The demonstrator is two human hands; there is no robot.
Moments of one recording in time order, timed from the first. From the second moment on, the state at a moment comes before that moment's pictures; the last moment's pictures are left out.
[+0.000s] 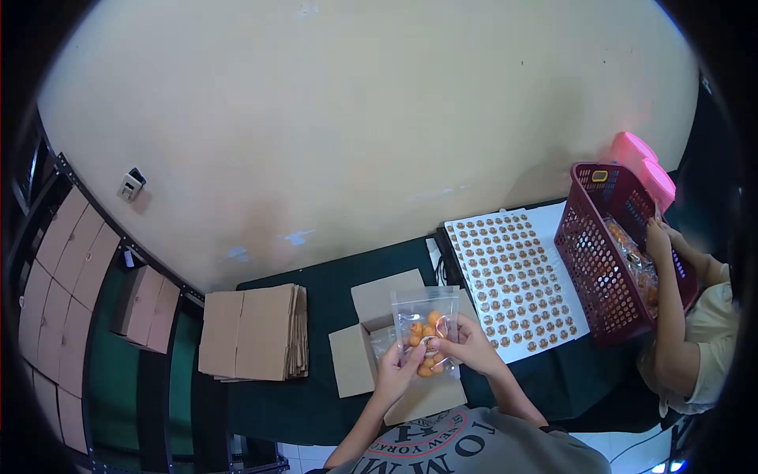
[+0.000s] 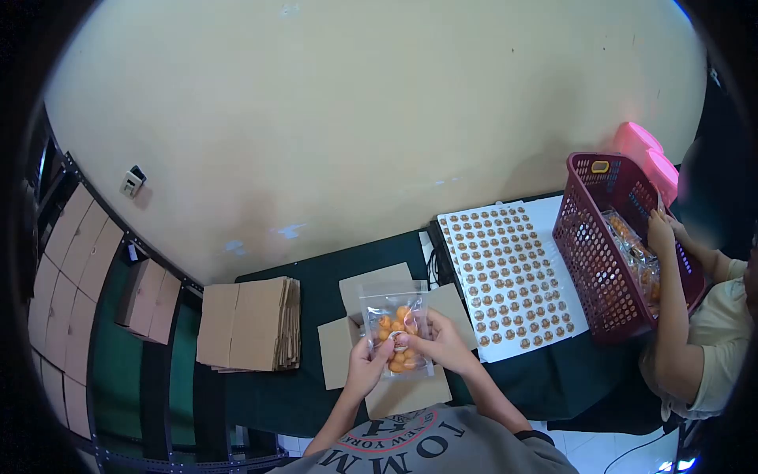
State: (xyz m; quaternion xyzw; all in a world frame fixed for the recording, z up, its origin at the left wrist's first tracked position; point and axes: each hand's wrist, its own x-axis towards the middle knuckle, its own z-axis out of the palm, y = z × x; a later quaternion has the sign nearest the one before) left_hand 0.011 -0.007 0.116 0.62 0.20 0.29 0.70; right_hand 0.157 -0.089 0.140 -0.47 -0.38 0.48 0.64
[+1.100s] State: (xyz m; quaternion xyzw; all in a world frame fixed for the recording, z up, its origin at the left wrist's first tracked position) left_hand 0.022 -0.015 0.117 0.60 0.23 0.33 0.70; right_hand 0.143 -0.082 0.119 -0.54 -0.40 0.29 0.68
